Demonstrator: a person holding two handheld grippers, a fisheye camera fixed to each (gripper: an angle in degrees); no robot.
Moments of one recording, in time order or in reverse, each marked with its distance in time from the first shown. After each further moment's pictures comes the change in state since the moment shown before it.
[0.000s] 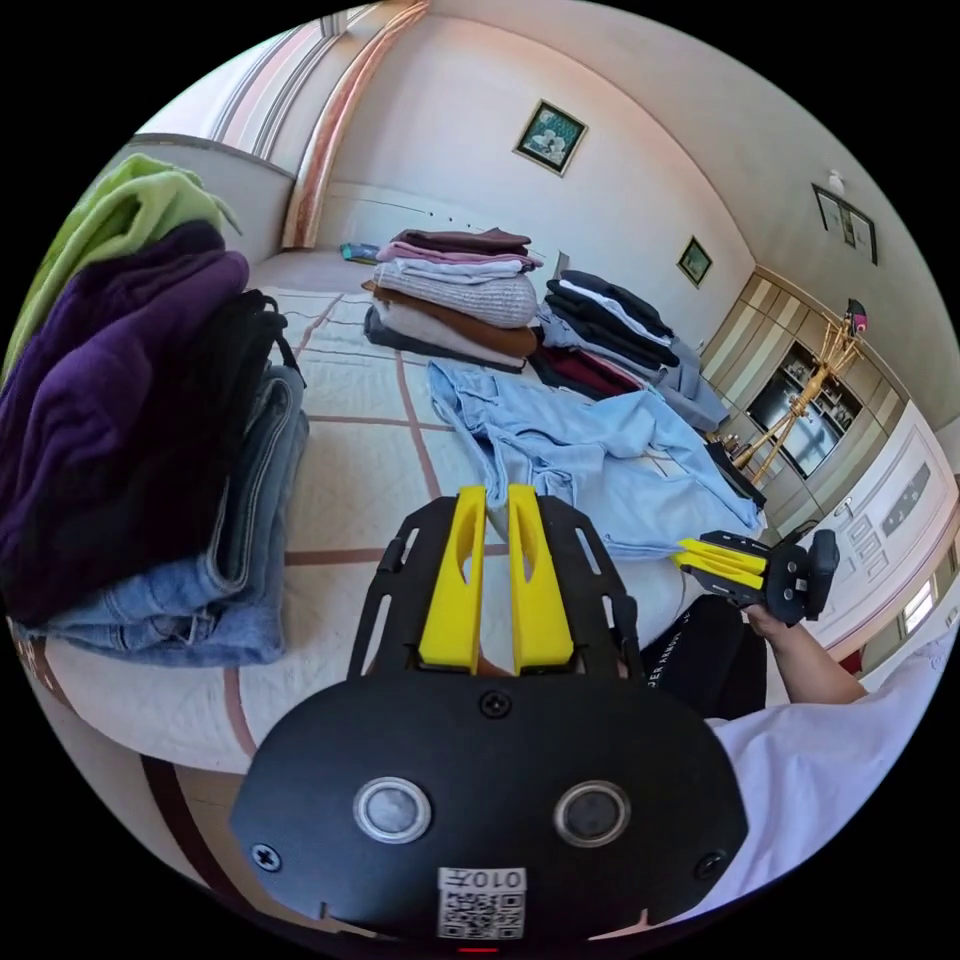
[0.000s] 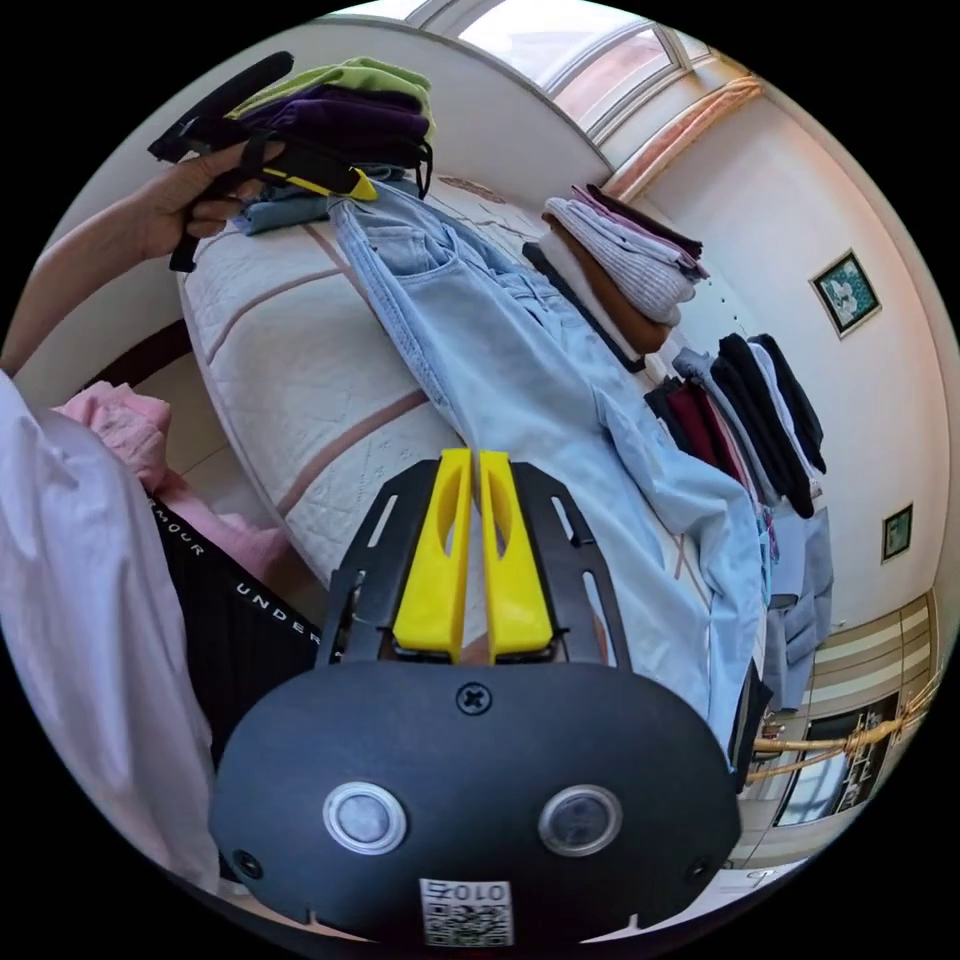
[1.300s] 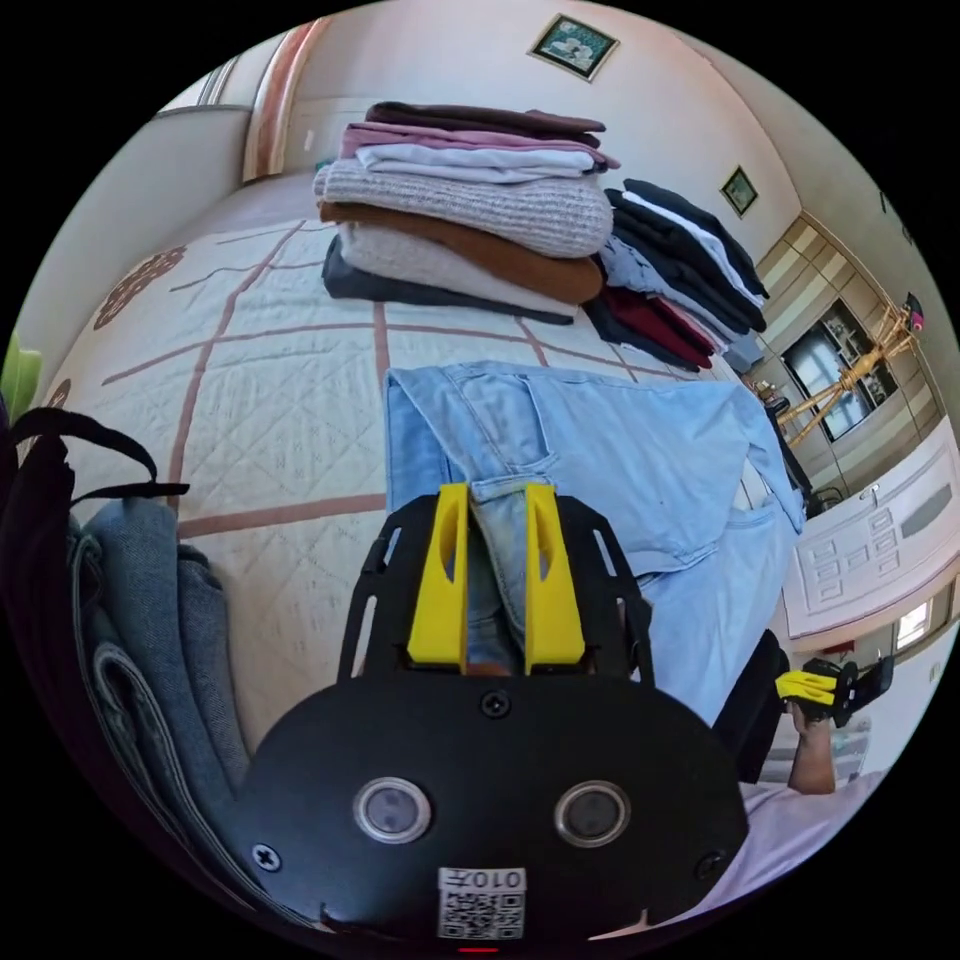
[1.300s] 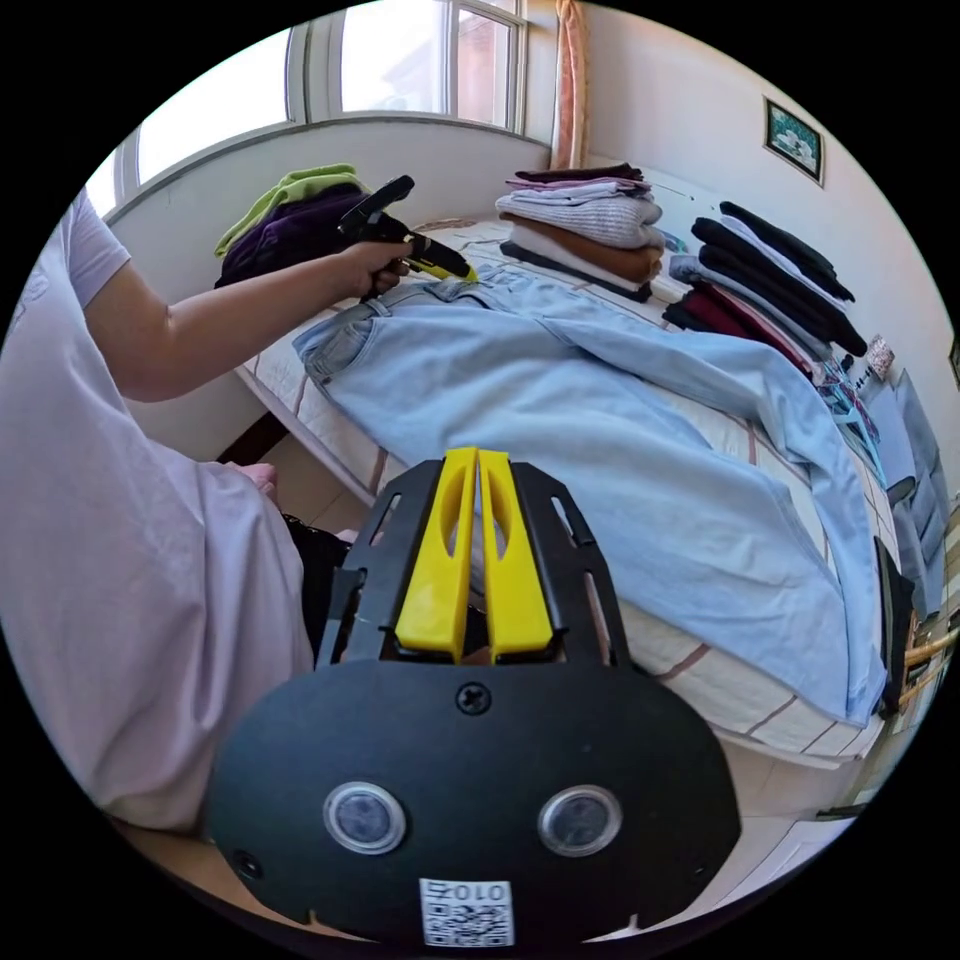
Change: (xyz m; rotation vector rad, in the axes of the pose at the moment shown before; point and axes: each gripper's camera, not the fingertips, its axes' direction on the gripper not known) left arm -0.063 -0.128 0.253 -0.278 -0.035 0.037; right arm 0.107 0.160 0.017 0.060 -0.329 0.308
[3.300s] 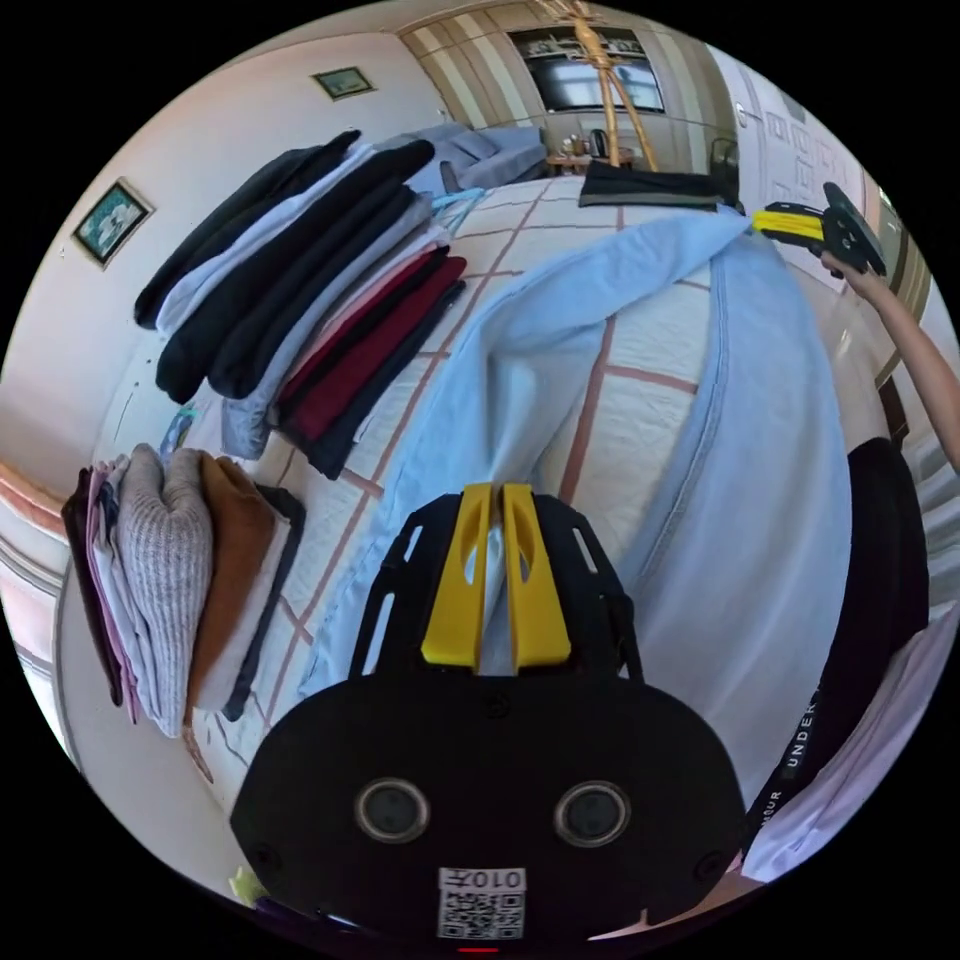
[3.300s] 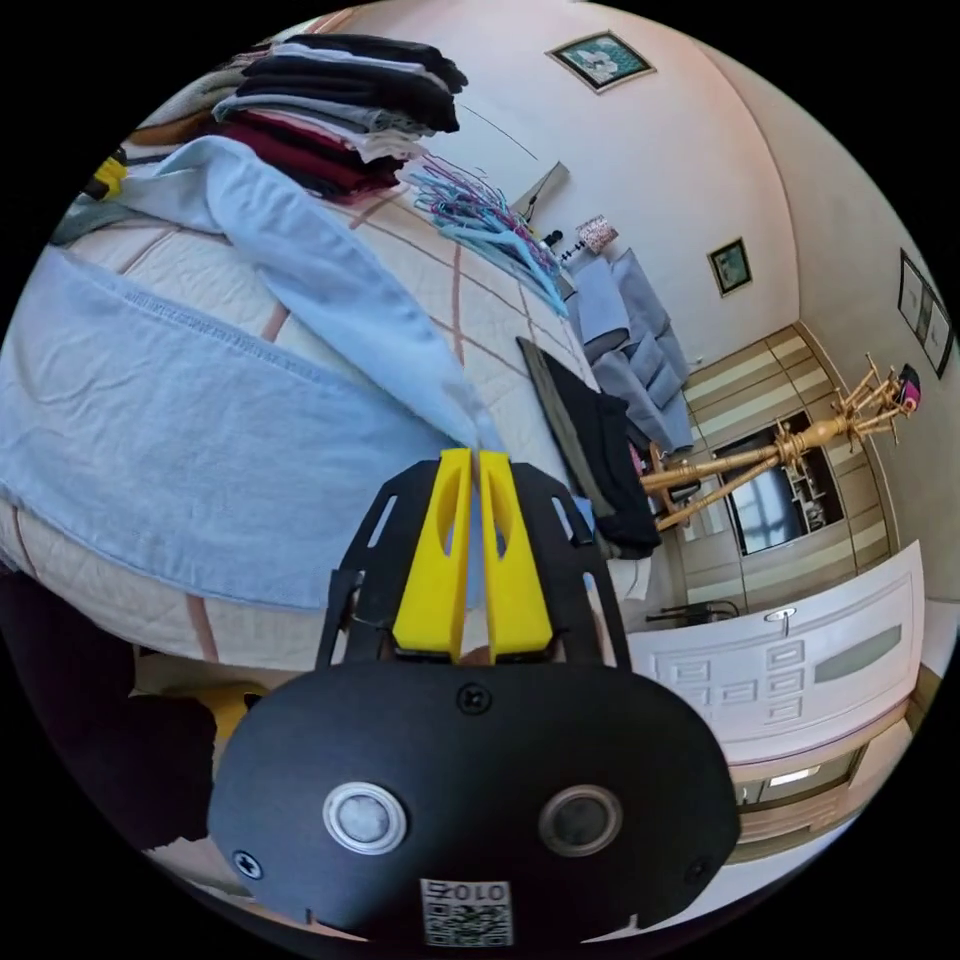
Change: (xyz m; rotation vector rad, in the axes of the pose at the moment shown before) left arm 0.496 -0.067 0.263 -0.081 -0.220 0.932; right arm 0.251 0.027 0.013 -0.297 0.891 0.267
